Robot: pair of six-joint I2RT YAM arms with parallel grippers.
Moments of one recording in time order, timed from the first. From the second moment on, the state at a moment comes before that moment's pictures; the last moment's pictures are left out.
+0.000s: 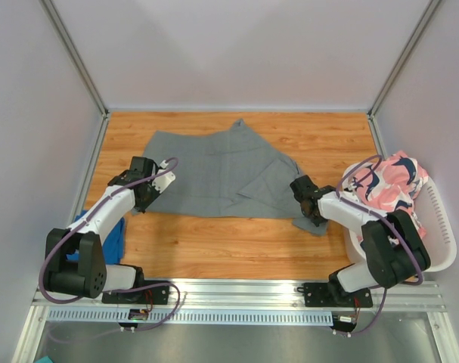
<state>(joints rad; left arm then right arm) -0.14 1.32 0.81 -0.64 -0.18 0.63 0.41 1.45 0.72 -0.70 0.72 1.65</state>
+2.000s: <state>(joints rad) -0.08 1.39 1.25 -0.83 0.16 0.44 1.12 1.56 1.34 -0.33 0.10 0.03</state>
